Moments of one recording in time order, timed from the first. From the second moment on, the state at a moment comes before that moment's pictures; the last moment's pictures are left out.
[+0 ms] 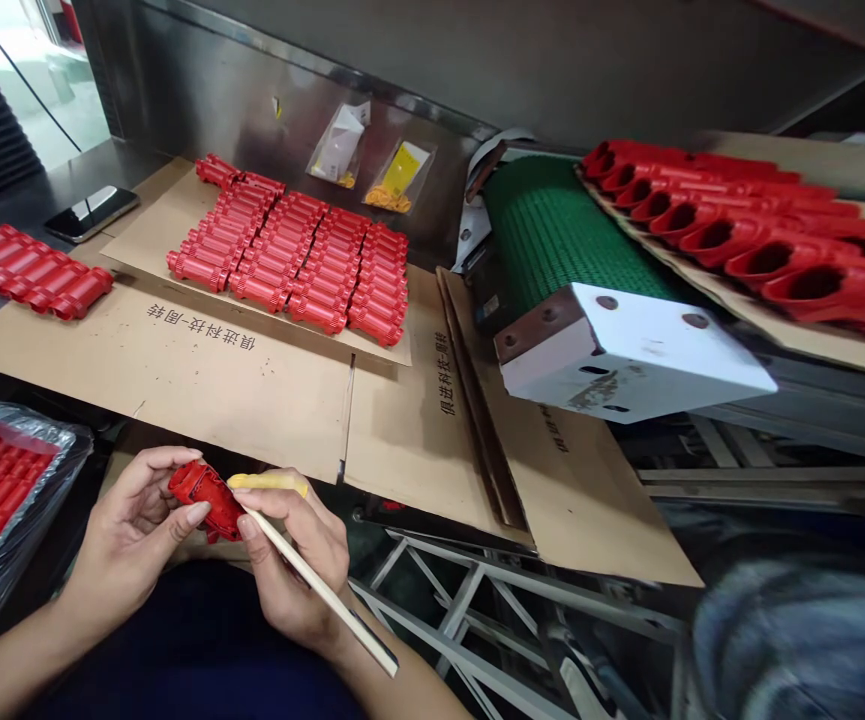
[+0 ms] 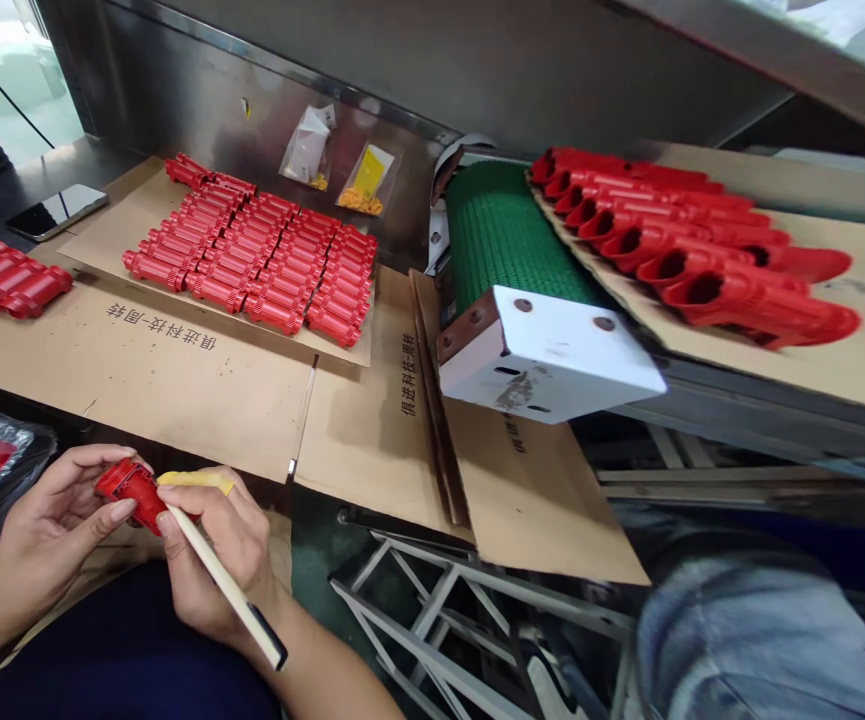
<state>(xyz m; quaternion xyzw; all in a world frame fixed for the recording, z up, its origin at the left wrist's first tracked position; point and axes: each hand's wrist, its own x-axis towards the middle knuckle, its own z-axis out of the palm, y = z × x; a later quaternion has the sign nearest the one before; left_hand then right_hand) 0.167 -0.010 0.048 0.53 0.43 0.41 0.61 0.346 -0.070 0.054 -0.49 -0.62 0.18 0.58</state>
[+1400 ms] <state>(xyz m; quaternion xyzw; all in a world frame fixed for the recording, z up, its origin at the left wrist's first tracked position) 0.155 0.005 0.051 0.55 0.40 0.34 0.65 0.365 -0.071 0.073 -0.49 -0.57 0.30 0.58</state>
